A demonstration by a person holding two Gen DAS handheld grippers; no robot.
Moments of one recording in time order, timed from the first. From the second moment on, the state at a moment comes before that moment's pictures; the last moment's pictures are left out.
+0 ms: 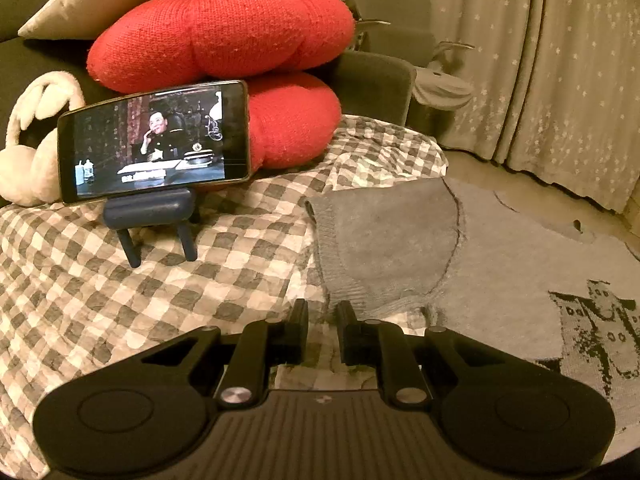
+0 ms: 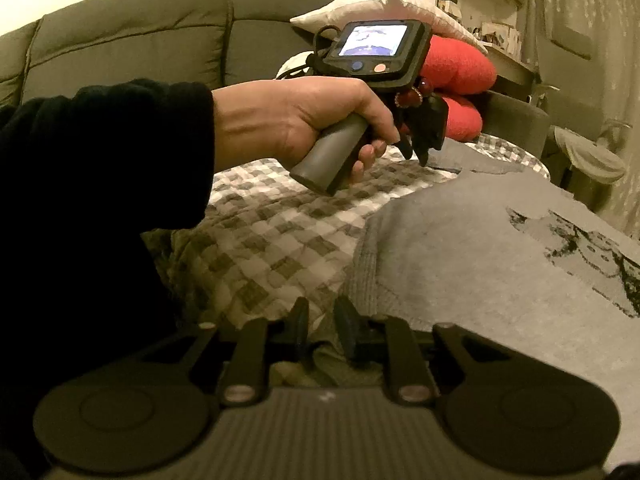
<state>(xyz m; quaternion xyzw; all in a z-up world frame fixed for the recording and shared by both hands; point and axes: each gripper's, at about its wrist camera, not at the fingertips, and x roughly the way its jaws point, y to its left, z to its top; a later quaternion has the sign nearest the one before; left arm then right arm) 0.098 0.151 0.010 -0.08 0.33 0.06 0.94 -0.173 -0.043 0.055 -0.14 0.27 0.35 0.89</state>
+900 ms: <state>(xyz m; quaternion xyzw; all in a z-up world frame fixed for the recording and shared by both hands) 0.100 0.155 0.010 -0.09 0.32 0.06 0.94 -0.171 -0.040 0.054 -0.17 0.24 0.29 0.91</state>
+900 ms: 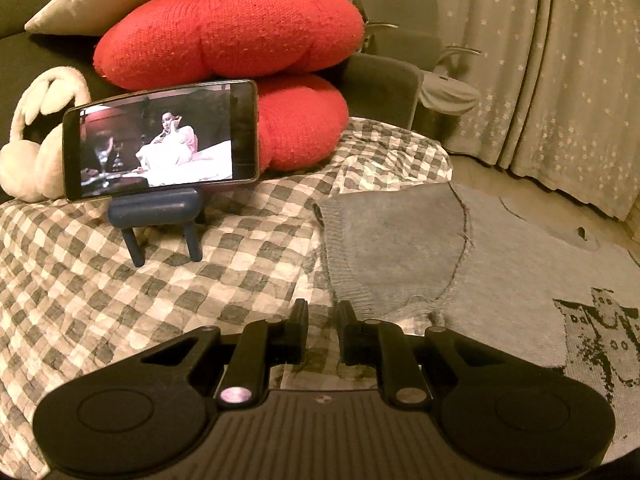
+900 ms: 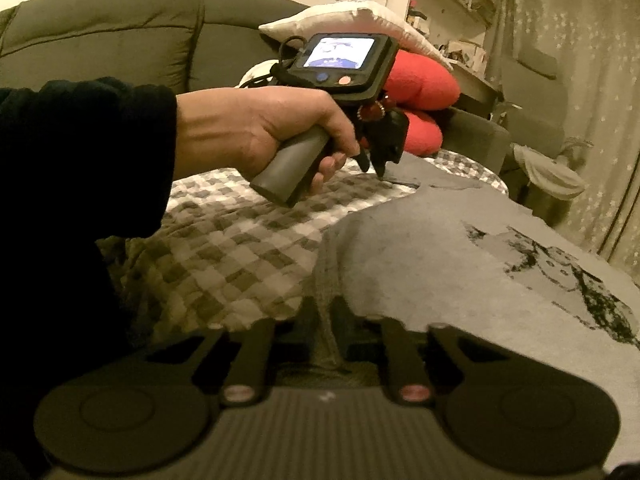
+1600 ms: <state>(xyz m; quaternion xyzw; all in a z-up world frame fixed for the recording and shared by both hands) 0.104 0.185 0.002 -0.15 0.33 0.07 0.93 -0.146 -0.052 0.052 0.05 0.34 0.35 0.87</state>
